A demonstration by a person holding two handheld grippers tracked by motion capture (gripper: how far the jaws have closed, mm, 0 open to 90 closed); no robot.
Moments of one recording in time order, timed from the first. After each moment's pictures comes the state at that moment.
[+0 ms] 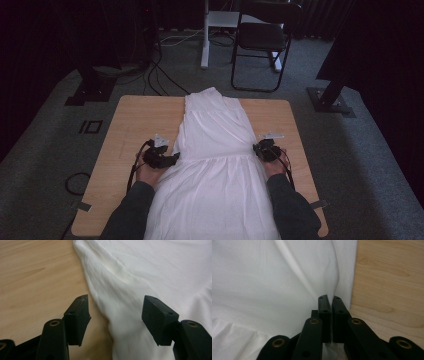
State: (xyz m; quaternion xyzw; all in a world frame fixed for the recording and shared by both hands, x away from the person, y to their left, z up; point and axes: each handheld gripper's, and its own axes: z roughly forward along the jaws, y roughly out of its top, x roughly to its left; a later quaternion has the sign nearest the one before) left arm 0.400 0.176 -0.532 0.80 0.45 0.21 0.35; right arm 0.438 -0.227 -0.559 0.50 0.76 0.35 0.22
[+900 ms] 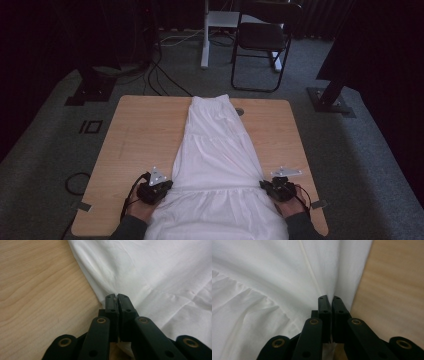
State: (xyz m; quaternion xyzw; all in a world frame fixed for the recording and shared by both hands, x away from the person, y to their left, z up) left arm 0.290 0.188 -0.556 0.83 0.39 0.18 0.35; right arm 0.302 -0.252 -0.560 0.46 0.80 0.36 0.14
